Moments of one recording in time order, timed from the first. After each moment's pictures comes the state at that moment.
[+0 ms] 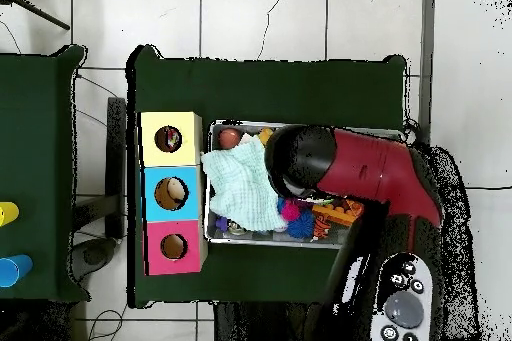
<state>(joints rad) -0.17 -0.68 -0.26 1.38 -0.14 1.00 2.30</state>
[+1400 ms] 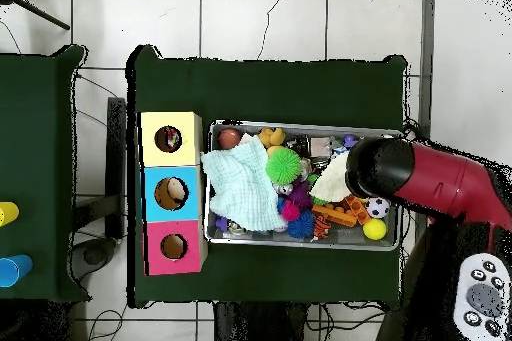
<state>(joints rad) -0.35 -0.59 -0.29 1.31 -0.23 0.78 2.30</state>
